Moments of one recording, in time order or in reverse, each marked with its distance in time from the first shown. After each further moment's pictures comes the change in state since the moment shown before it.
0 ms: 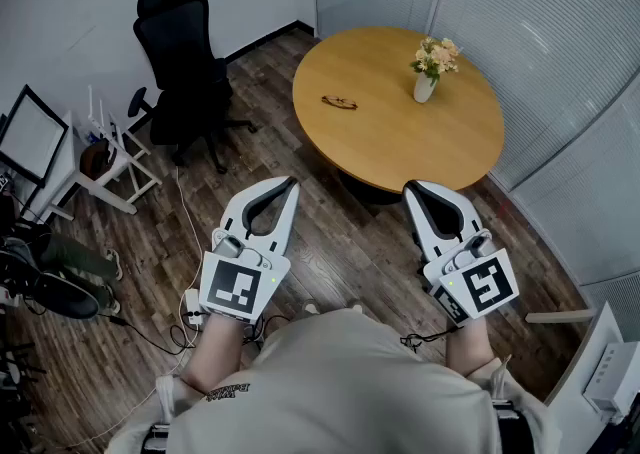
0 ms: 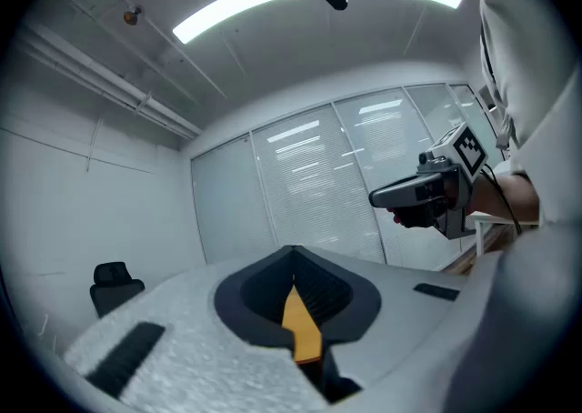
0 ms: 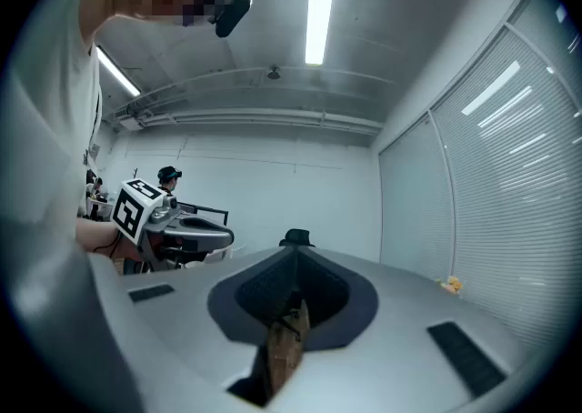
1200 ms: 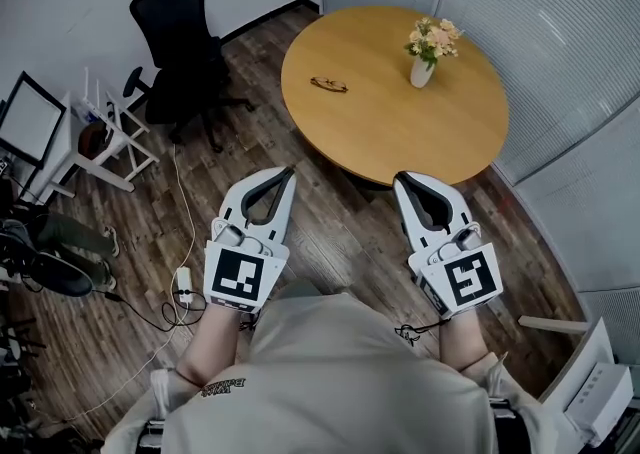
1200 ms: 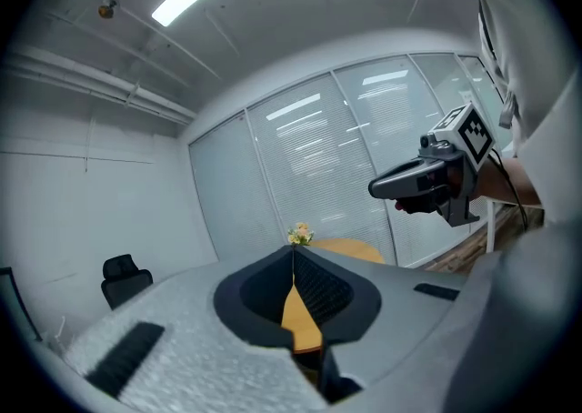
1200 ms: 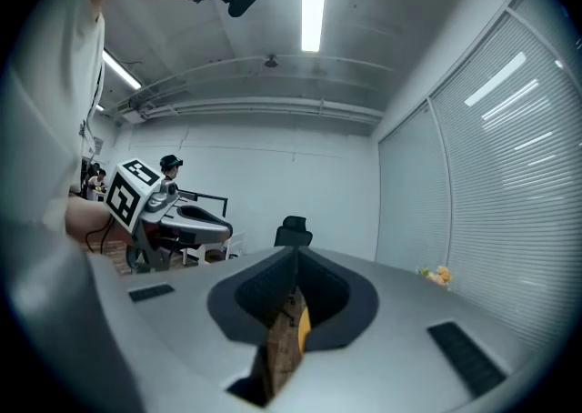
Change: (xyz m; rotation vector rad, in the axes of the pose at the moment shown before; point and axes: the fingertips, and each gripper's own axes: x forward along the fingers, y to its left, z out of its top) left arm 0.070 -0.040 -0.032 0.088 0.134 0.036; right arm -0.006 -0.068 -0.048 -0.023 0.062 0.028
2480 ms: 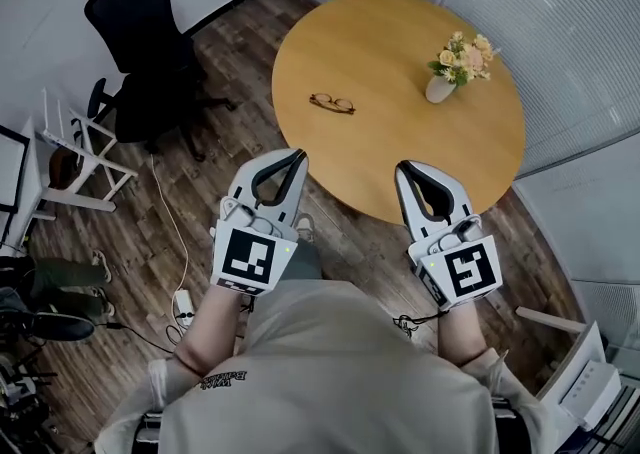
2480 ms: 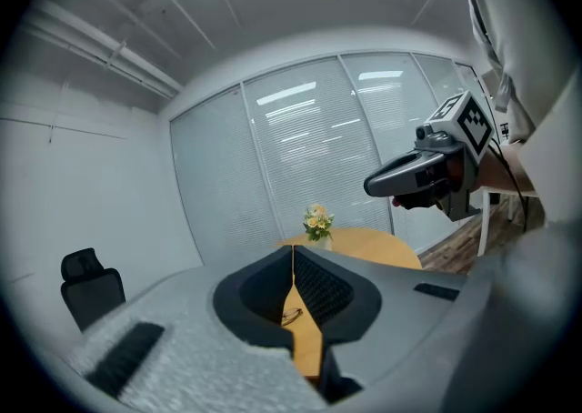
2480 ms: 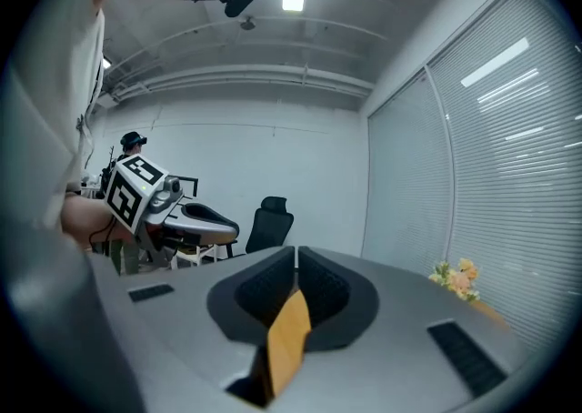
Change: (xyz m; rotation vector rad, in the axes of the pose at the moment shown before) left arm 0.177 0.142 -0.080 -0.004 0.023 -0.156; right arm 0.207 -0.083 -0.052 0.034 0.124 -0.087
